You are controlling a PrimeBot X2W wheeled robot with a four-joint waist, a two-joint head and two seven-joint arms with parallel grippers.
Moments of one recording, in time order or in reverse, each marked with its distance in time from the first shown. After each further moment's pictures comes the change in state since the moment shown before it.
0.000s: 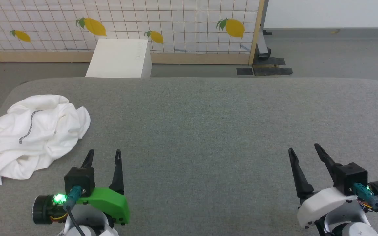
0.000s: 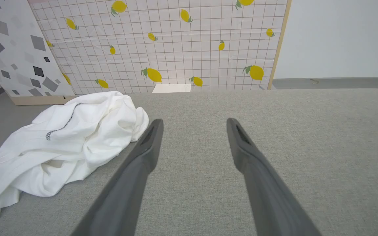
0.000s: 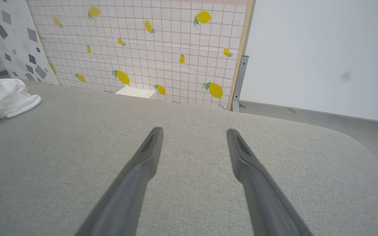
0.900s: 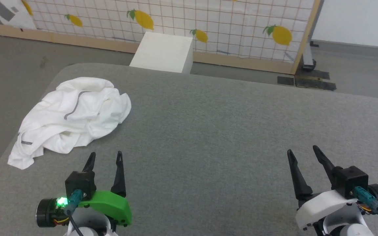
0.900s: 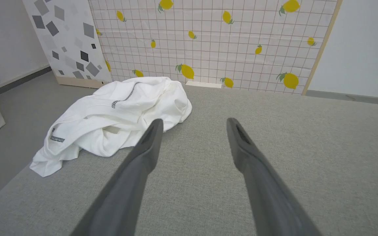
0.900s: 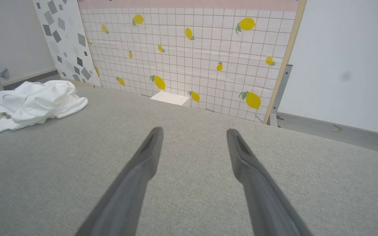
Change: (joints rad) left arm -0.004 0.015 -0.034 0.049 -0.054 0.035 -0.061; right arm 0.000 0.000 0.006 0.037 0.033 0.000 -0.052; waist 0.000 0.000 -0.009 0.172
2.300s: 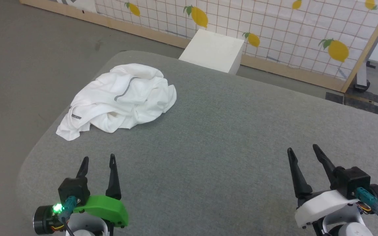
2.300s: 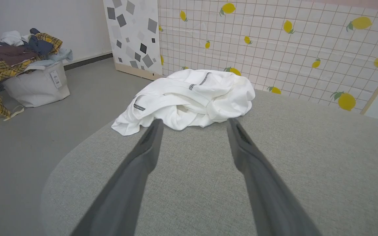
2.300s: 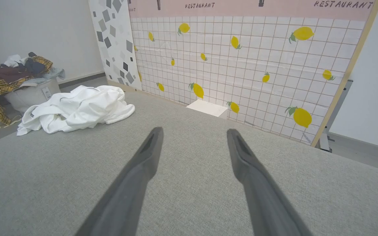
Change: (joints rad) left arm -0.002 0.036 -0.030 0.060 -0.087 0.065 -0.087; right arm -0.015 0.000 0.001 0.037 0.031 0.000 -0.053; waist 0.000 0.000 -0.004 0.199
